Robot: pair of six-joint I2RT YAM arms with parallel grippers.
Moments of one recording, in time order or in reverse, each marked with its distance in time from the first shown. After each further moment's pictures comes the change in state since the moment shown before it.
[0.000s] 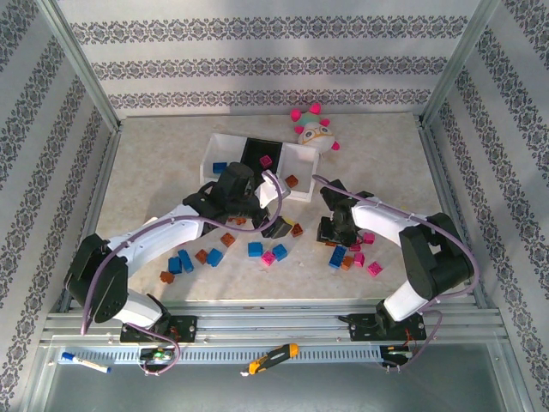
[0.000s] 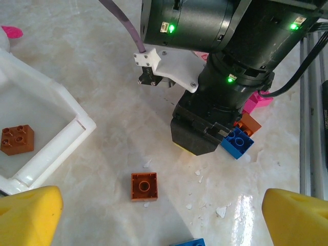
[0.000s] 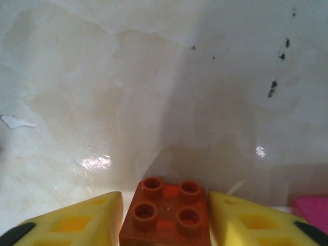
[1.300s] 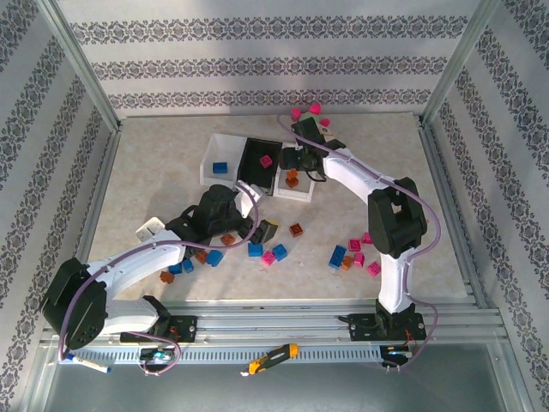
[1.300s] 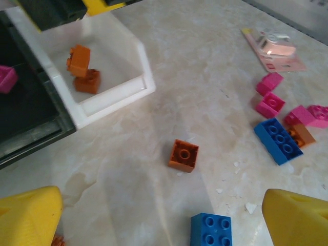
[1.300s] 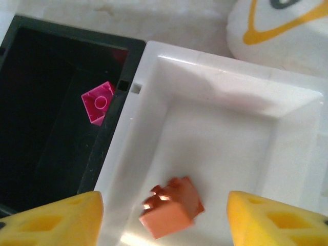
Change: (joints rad) left arm 0.001 -0.201 -0.279 0.159 -0.279 -0.271; right arm 0.016 0.408 0.731 0.209 0.094 -0.232
